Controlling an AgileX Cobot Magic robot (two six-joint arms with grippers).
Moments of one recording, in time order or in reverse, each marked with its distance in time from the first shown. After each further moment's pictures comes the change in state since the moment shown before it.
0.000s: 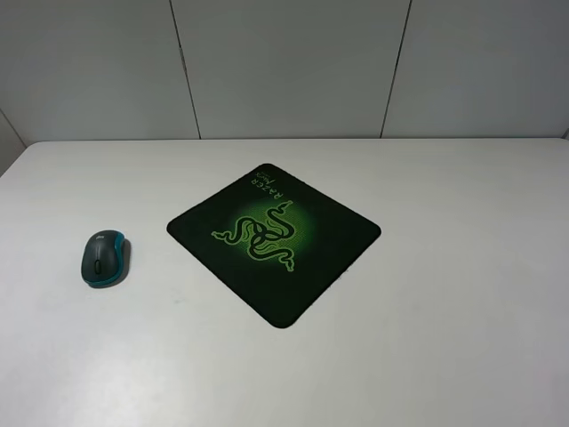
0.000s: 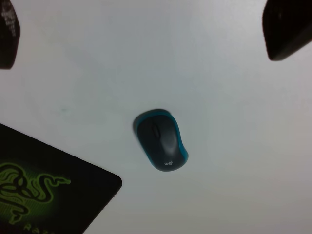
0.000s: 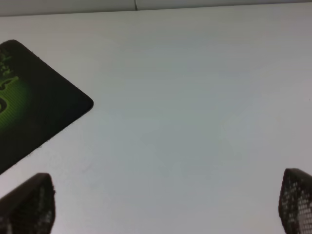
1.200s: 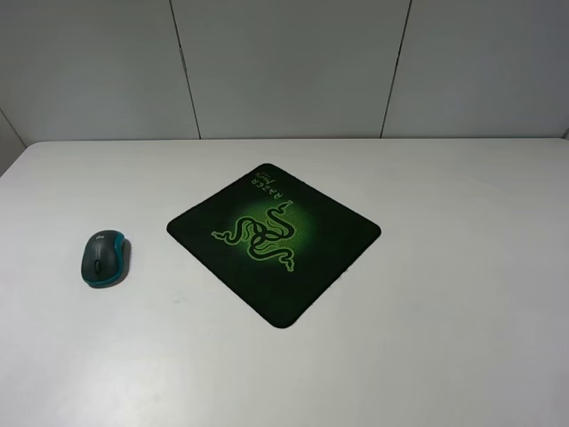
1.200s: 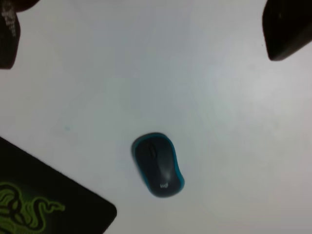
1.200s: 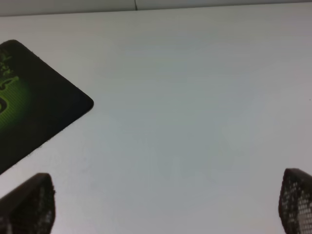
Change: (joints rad) left arm 0.000 0.546 -0.351 0.014 0.115 -0.054; right arm 0.000 0.000 0.000 0.000 0.000 0.000
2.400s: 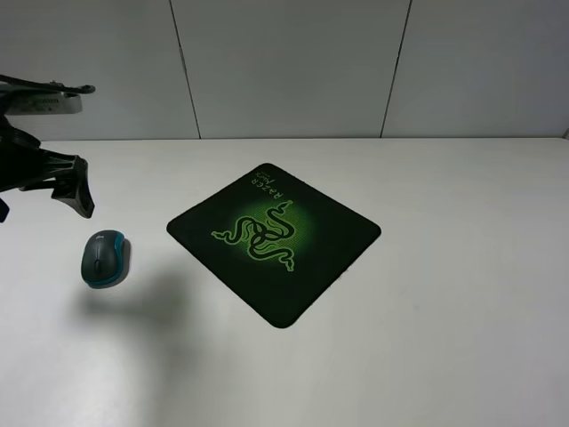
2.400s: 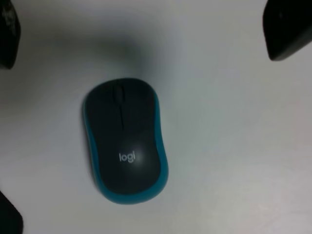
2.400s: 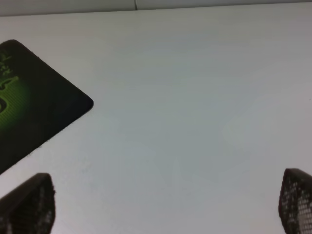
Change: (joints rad) left arm 0.001 0.967 -0.078 0.075 -0.439 -0.171; right arm 0.000 0.000 0.000 0.000 0.000 0.000
